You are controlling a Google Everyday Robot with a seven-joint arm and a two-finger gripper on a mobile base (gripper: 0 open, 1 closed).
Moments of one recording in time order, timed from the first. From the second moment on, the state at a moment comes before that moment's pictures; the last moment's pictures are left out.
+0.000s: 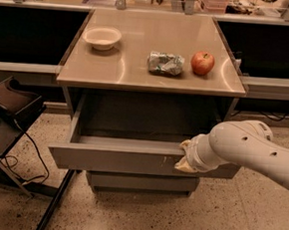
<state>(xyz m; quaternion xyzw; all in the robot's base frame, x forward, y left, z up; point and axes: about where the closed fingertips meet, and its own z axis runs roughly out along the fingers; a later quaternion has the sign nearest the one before) 0.515 -0.140 0.637 -0.63 0.74 0.00 0.23</state>
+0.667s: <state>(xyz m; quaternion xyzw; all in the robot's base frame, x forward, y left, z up) 0.507 -0.141 0.637 -0.63 0.74 0.00 0.24</state>
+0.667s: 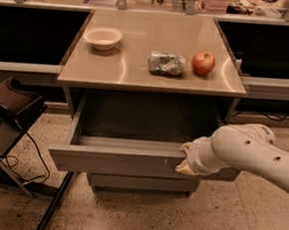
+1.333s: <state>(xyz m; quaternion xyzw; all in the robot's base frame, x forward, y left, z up) 0.500 -0.142 0.637 -0.62 0.74 0.00 0.24</state>
